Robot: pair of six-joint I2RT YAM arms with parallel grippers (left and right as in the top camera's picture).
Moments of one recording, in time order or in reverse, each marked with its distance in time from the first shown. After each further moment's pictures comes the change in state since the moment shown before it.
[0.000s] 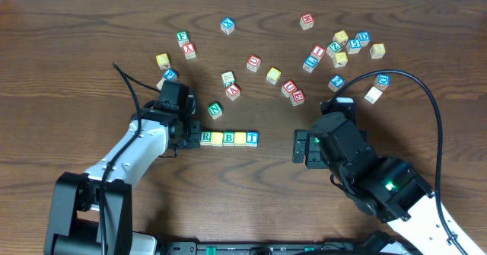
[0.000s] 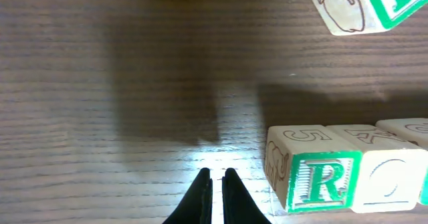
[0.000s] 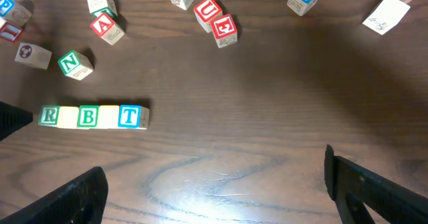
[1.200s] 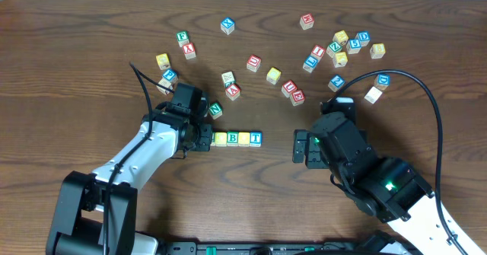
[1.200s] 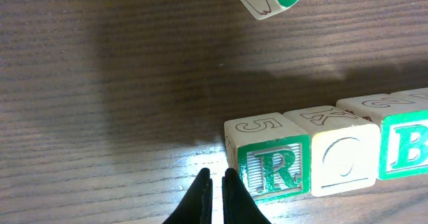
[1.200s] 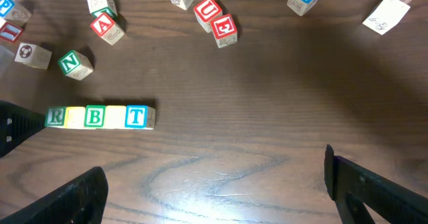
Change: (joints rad) left arm -0.086 0.000 0.000 0.010 0.027 0.004; right arm 0.000 0.000 0.000 0.000 0.000 0.000
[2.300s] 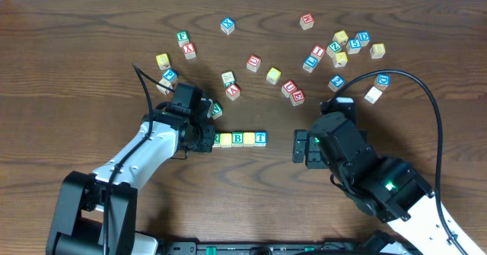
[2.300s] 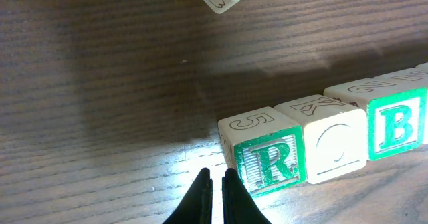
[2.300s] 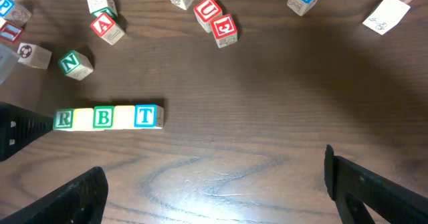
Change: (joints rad) left arm 0.000 0.000 0.000 0.000 0.078 0.030; right arm 0.000 0.000 0.000 0.000 0.000 0.000
